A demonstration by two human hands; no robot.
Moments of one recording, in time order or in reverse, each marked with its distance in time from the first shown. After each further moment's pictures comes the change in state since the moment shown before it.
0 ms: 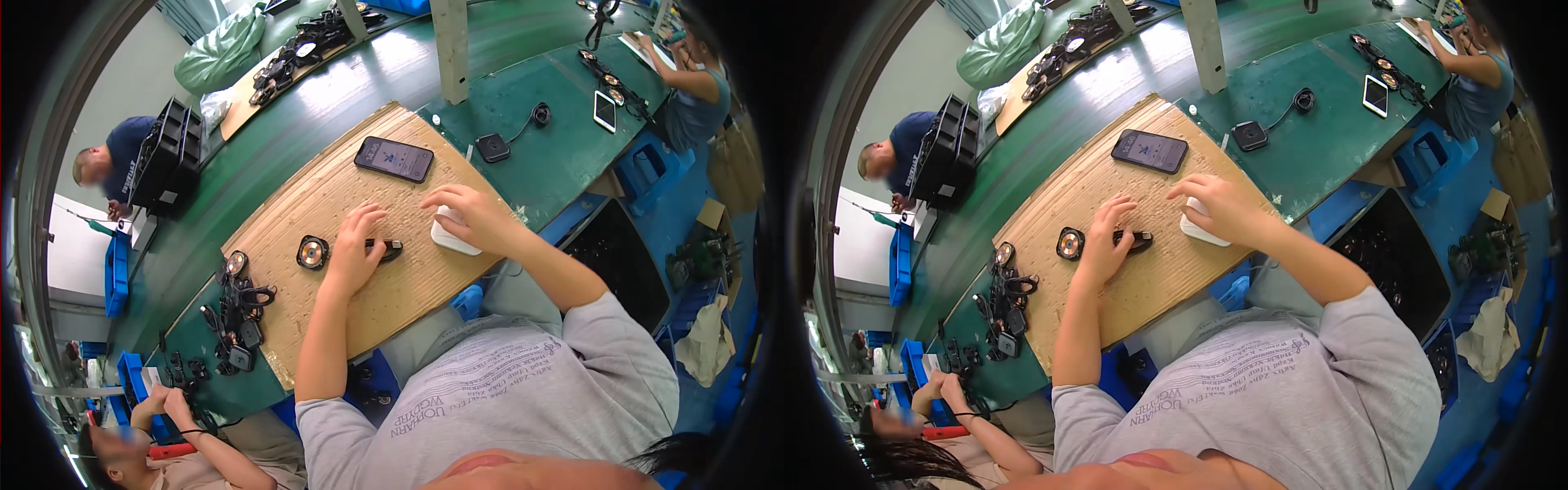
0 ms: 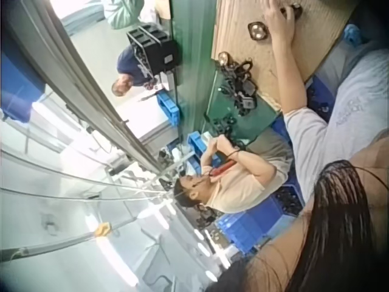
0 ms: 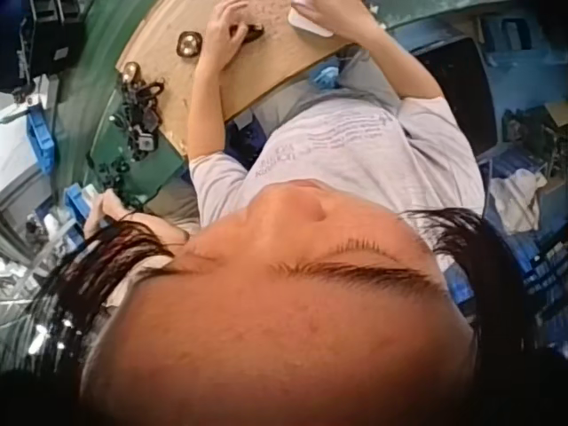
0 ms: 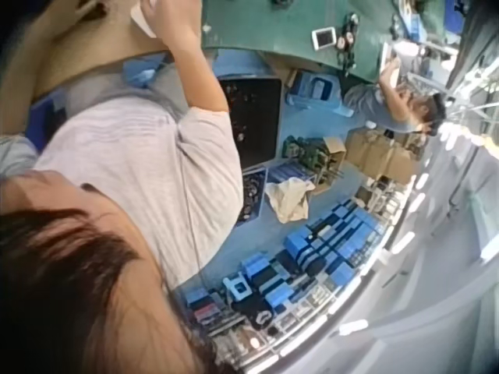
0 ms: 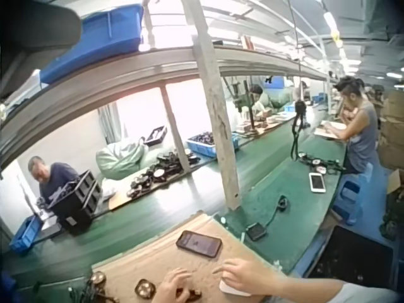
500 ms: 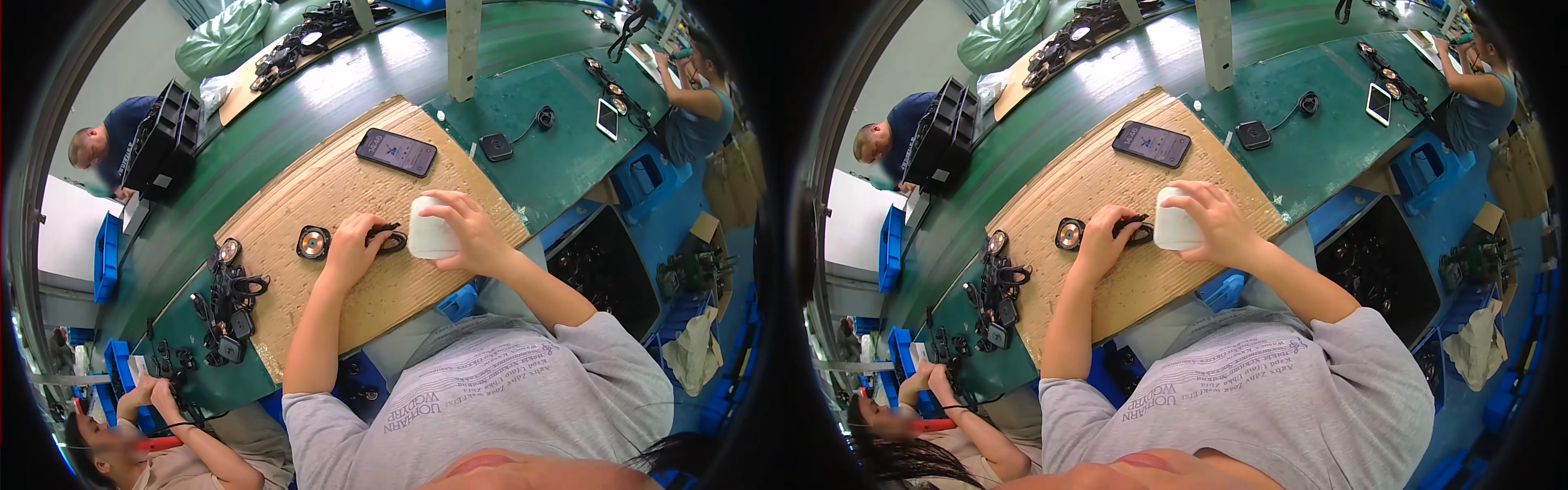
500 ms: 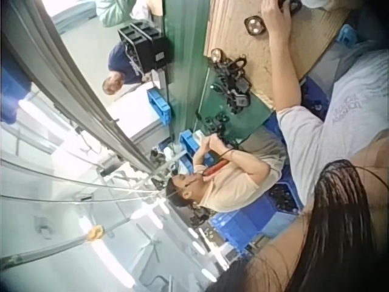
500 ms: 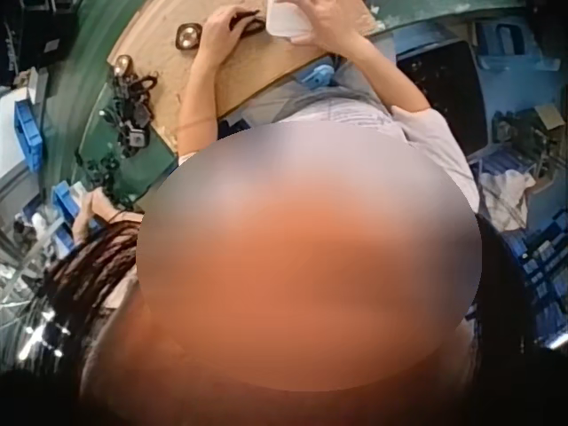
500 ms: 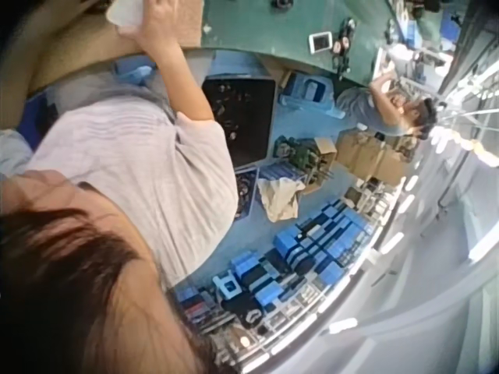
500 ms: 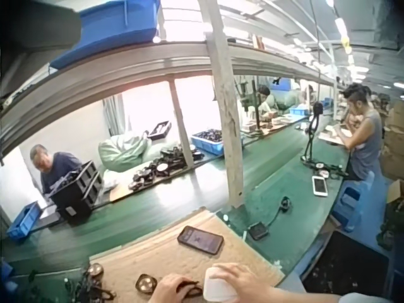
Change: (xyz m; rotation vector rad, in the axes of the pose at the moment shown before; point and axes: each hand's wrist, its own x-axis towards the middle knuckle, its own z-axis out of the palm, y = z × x) left_hand -0.011 -0.008 -0.001 -0.150 -0.158 -0.163; right_hand -0.020 -0.018 0.028 -0.110 0.055 -0.017
